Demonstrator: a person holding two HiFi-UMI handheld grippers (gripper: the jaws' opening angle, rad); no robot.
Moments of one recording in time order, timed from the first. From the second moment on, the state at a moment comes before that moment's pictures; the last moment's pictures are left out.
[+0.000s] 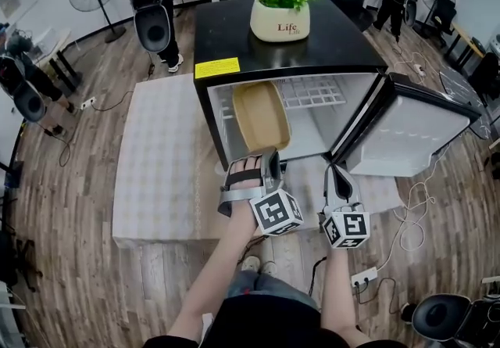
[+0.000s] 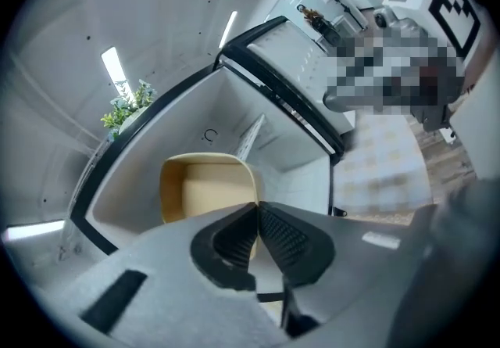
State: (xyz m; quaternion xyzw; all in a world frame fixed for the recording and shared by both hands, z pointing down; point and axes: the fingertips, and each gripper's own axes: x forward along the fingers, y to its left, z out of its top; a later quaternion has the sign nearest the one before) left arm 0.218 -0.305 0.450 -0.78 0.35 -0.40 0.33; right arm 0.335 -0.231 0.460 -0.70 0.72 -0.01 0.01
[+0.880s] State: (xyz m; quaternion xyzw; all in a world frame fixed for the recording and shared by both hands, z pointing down) left arm 0.192 -0.249 0.393 -0.91 0.40 0.02 0.11; right arm 0.355 -0.207 0.440 -0.73 0.68 0.02 0.03
